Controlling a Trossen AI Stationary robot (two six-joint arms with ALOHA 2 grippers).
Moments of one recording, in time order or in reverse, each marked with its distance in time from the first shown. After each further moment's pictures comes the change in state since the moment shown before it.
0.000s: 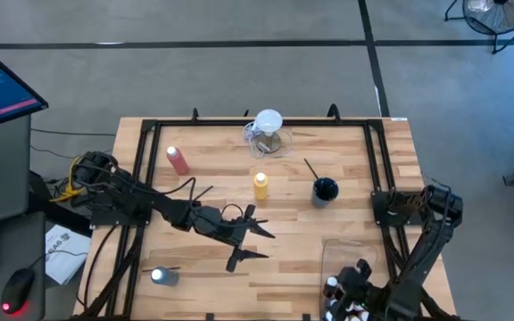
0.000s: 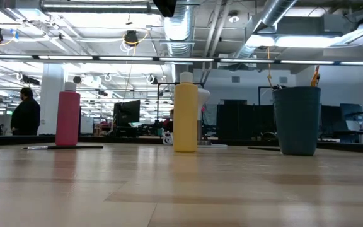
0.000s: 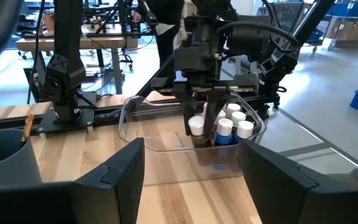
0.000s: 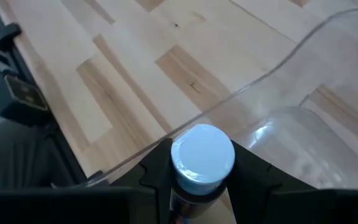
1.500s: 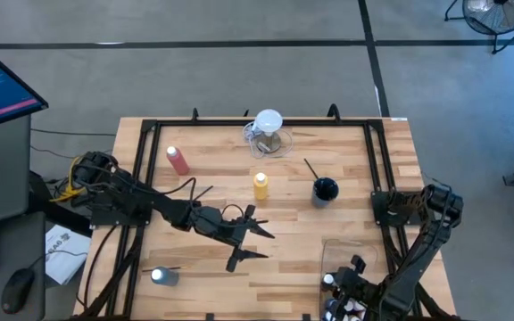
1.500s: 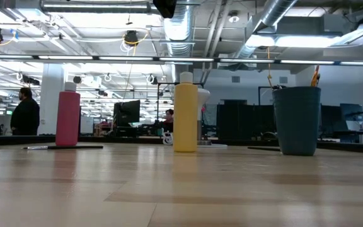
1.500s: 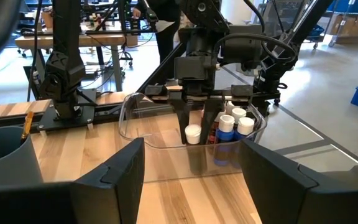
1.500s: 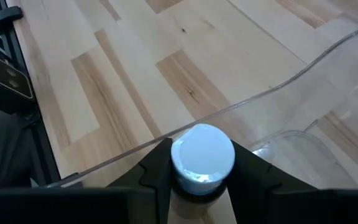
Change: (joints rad) left arm 0.000 0.001 0.000 -0.012 0.000 0.004; right arm -0.008 -0.002 -0.122 0.154 0.054 -0.163
